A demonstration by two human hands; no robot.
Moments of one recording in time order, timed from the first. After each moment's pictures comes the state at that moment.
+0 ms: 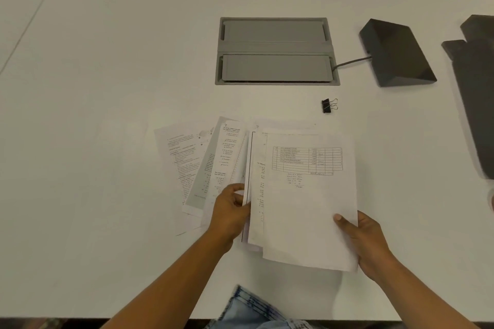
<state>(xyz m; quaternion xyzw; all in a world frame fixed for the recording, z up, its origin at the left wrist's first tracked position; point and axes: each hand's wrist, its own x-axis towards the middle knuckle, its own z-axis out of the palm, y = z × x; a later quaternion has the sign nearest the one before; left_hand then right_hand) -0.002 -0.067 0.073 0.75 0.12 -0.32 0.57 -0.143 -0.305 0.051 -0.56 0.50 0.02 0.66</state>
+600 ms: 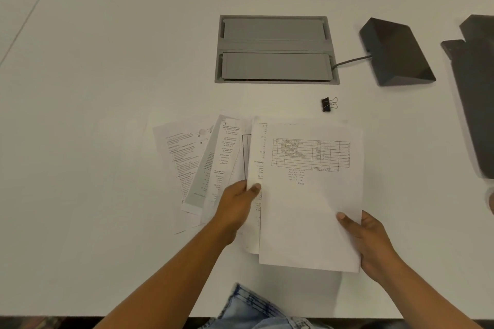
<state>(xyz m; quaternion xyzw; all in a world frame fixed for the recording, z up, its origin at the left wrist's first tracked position) 0.005 -0.080 0.092 0.73 0.12 -0.38 0.56 -0.146 -0.303 0.071 -0.53 0.47 0.02 0.71</state>
